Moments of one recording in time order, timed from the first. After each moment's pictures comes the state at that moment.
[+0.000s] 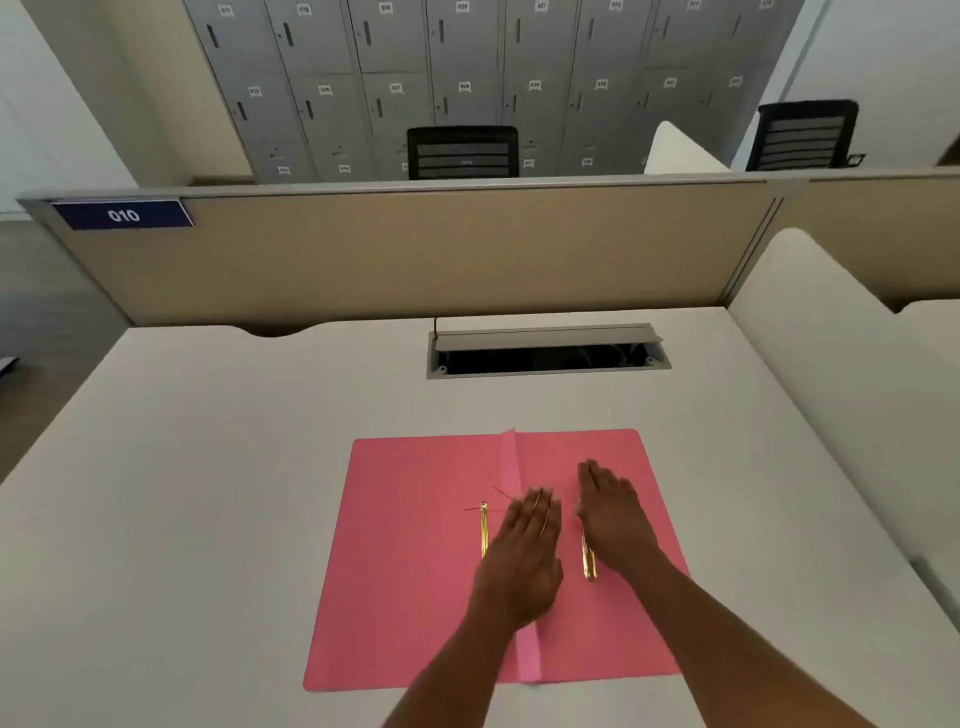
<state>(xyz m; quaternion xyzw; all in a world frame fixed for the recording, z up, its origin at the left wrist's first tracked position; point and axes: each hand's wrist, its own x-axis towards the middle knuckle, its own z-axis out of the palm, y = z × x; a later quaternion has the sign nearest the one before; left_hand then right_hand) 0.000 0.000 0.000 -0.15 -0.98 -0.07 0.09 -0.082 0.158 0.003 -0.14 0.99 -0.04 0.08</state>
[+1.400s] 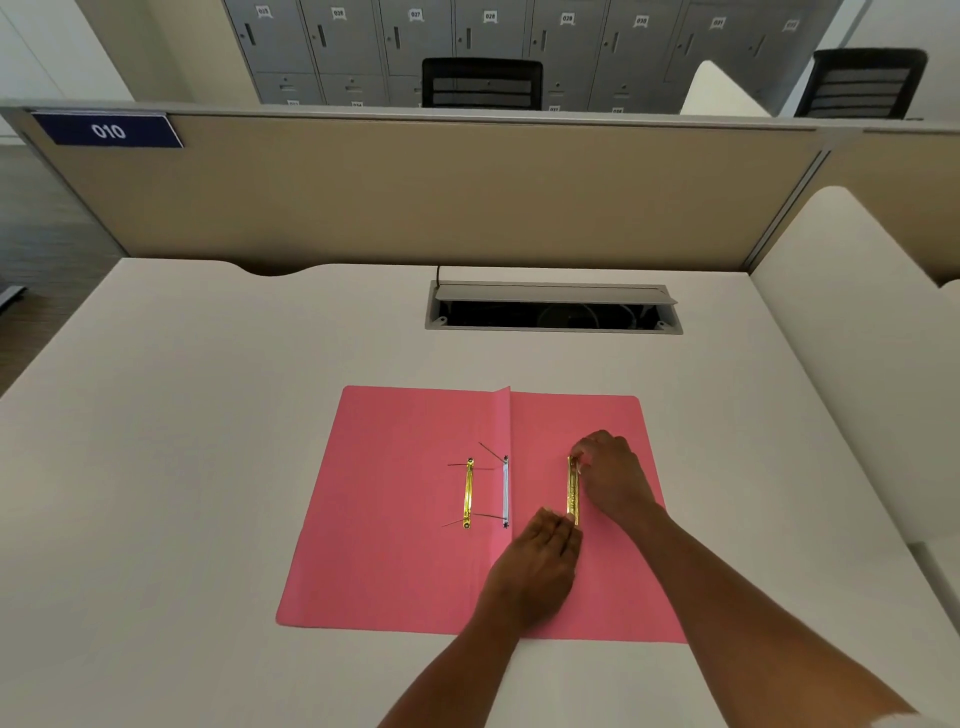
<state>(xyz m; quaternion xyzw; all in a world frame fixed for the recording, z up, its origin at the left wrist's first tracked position) 0.031 0.045 -0.061 -0.24 -0.97 -0.04 0.08 -0.110 0.175 -0.007 -0.14 0.97 -0.16 0.08</state>
